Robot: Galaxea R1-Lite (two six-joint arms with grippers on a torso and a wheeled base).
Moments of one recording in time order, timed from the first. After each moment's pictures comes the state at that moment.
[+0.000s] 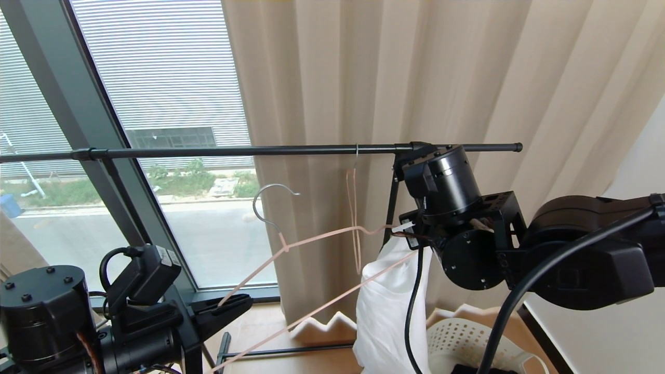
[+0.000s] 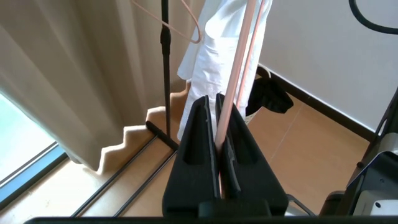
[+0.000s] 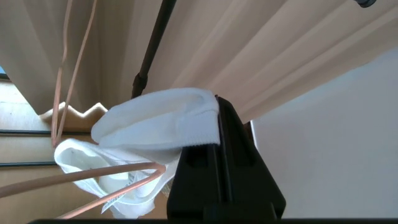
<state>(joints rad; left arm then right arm) -0.35 1.55 -0.12 -1.13 -0.48 0.07 0.78 1.86 -1.20 -0.04 -0.93 0.10</state>
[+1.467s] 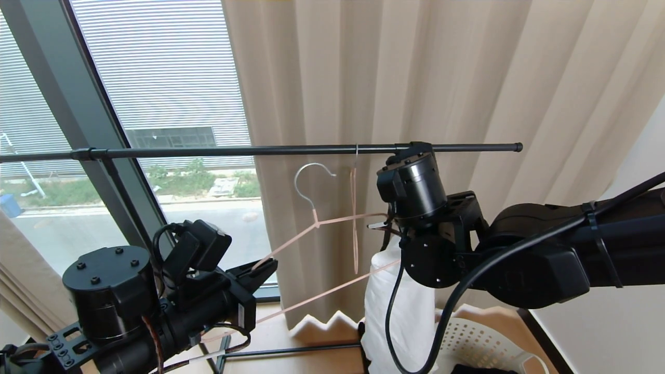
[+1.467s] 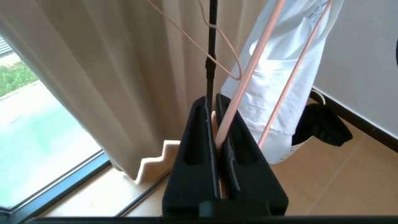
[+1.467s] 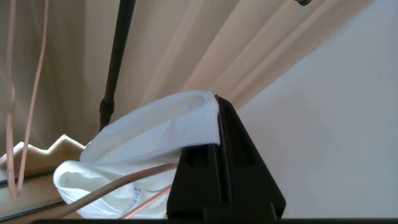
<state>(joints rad) -0.54 1.70 -0.26 -1.24 -0.10 0.07 0.80 1.96 -1.26 -0.12 -1.18 0.13</state>
